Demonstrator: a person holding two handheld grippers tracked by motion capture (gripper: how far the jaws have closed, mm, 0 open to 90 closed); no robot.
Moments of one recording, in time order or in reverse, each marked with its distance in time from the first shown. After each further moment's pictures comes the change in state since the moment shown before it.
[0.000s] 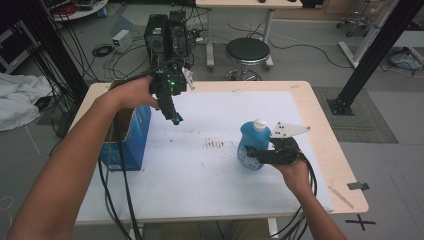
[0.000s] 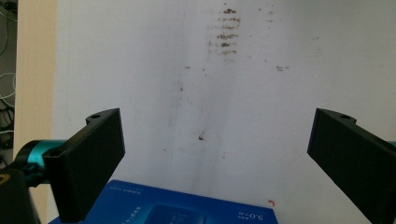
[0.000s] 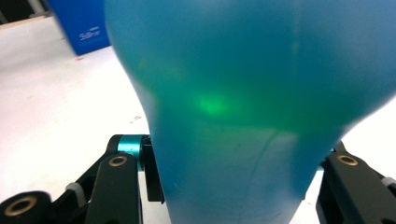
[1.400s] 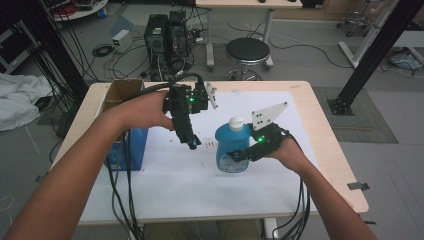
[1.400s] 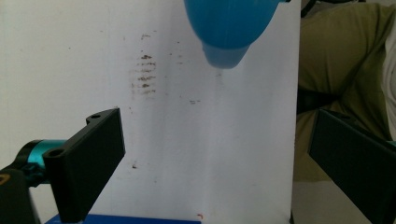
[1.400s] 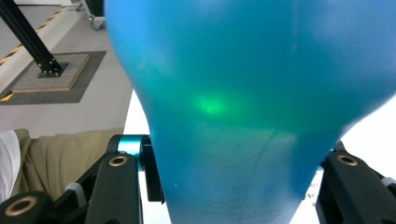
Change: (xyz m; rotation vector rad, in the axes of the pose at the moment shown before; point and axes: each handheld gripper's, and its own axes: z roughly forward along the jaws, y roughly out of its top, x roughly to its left) left arm -0.083 0.050 -0.032 -0.022 -0.113 0.052; right arm 0.007 0.063 0.029 0.033 0.548 -0.234
